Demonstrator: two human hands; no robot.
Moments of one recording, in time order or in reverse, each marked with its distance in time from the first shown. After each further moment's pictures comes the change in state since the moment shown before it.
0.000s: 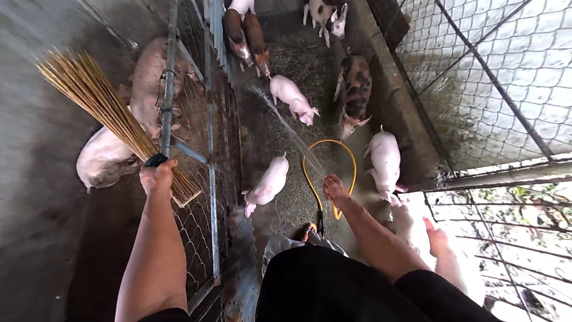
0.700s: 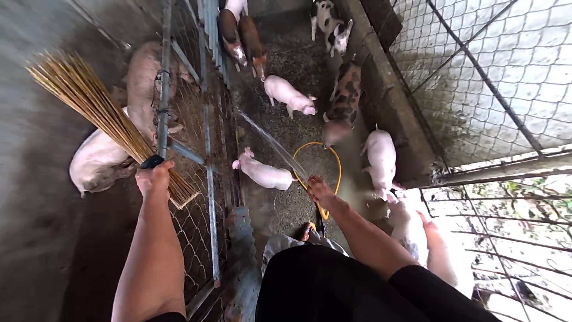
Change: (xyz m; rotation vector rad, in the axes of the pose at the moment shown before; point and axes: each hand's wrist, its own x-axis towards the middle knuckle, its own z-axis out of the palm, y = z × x) left_hand 0.000 -0.002 -0.001 -0.040 -0.018 0.010; right_hand -0.014 -0.007 0.047 -0.095 -0.098 0.077
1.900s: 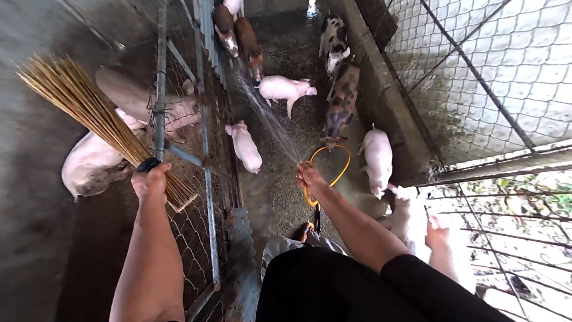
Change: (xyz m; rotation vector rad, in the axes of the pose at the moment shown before) left_hand 0.001 -0.002 0.001 -0.078 -0.012 0.025; right_hand 0.002 -0.056 0.039 0.347 0.036 -0.004
